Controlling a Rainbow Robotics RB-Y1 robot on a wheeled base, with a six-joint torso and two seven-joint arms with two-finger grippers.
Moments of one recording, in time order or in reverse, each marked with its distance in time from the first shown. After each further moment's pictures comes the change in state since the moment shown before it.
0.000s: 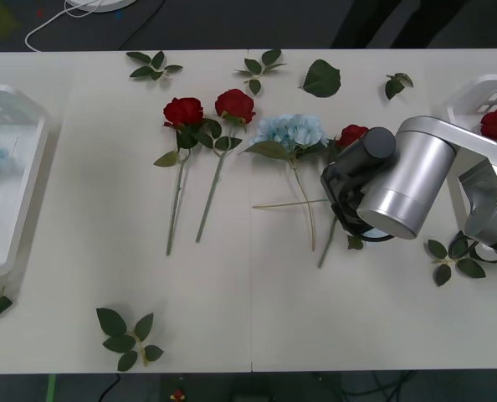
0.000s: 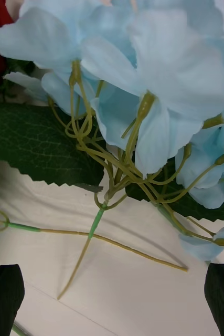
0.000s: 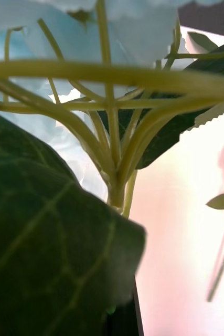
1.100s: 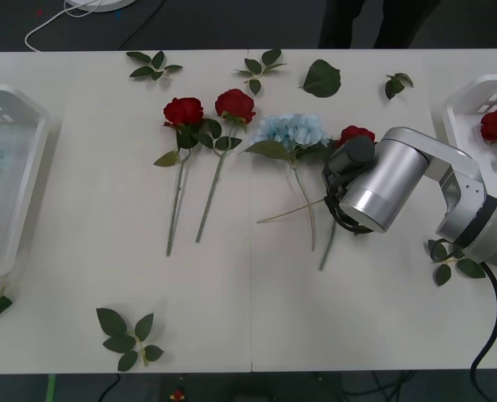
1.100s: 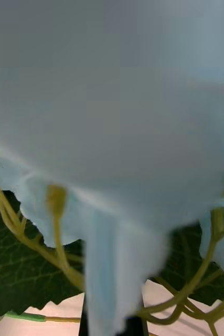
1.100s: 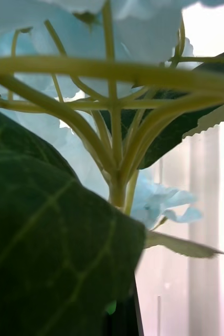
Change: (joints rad) right arm 0.000 0.111 -0.001 0.261 0.118 -0.128 -0.001; left arm 0.204 0.056 -0.018 0.519 0.168 -0.653 -0.624
